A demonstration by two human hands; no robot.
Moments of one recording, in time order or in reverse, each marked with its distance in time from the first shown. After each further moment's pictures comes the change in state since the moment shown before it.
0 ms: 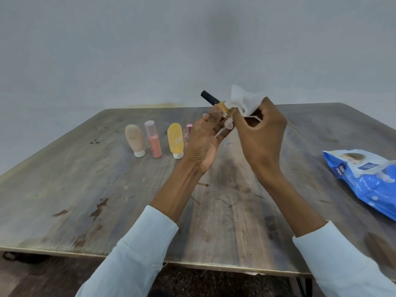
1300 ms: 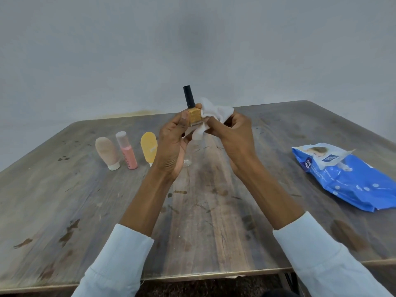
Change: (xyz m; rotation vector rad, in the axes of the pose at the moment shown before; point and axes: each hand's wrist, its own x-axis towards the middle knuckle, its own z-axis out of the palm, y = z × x) left_hand -0.003 0.011 0.001 0.252 -0.039 0.120; right_hand 0.008 0.015 -0.009 0.386 -0.132 0.486
